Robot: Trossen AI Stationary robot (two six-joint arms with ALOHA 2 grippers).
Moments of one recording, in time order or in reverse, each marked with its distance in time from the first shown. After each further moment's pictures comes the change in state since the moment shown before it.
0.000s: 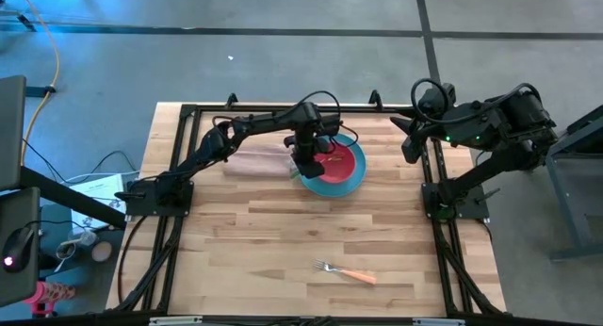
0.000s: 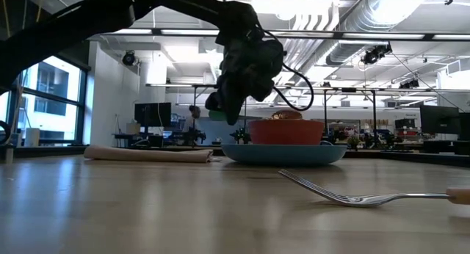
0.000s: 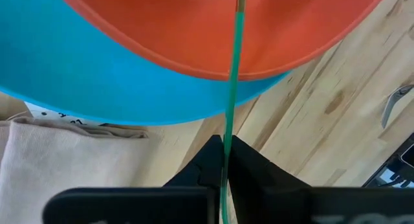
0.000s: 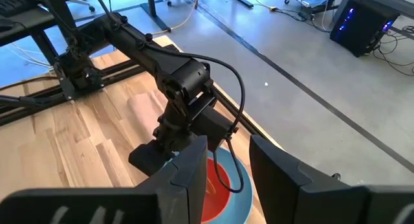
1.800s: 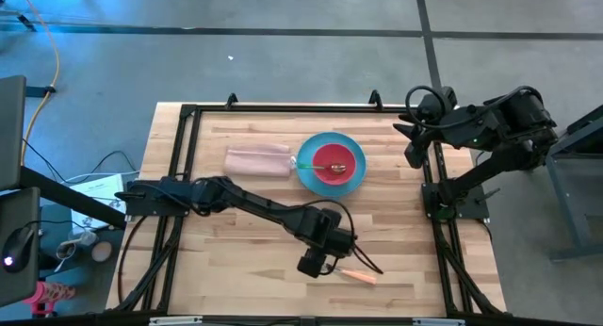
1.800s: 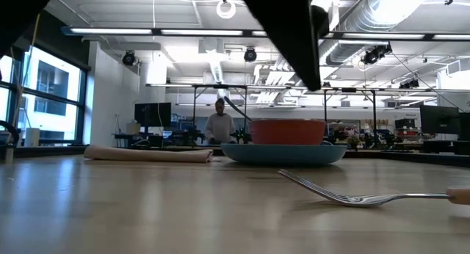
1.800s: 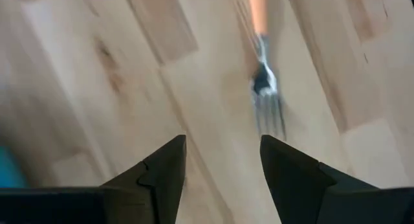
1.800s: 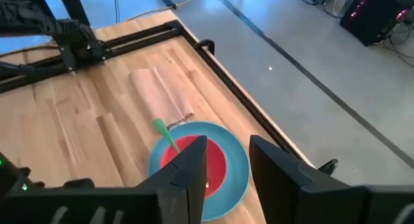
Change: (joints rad) left arm -0.642 -0.004 0.066 0.338 -0.387 0.192; right arm 0.000 -0.002 0.000 -0.085 -0.060 0.004
